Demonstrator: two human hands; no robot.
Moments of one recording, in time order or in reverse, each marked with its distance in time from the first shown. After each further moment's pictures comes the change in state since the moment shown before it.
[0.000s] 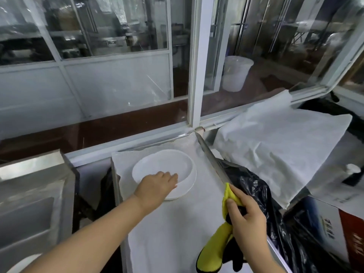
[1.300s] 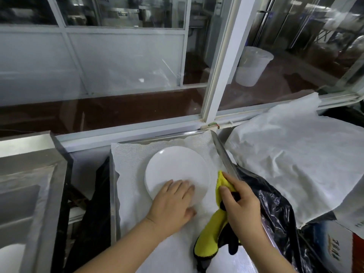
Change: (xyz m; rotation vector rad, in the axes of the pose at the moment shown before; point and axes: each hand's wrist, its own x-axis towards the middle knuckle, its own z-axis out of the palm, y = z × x) left_hand -0.007 0.032 0.063 -0.382 -0.158 -0.198; right_hand 0.079 0.006 0.078 -0.049 -0.156 -0.063
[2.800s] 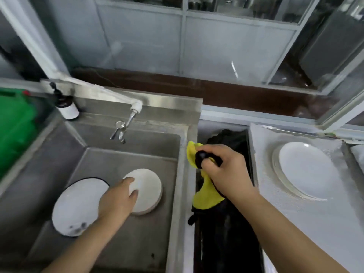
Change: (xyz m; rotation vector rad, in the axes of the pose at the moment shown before) left_hand -0.419 -0.214 -0.134 -0.238 -0.163 -1.292; right_hand -0.195 -0.182 0.282 -0.089 -0.659 -0.390
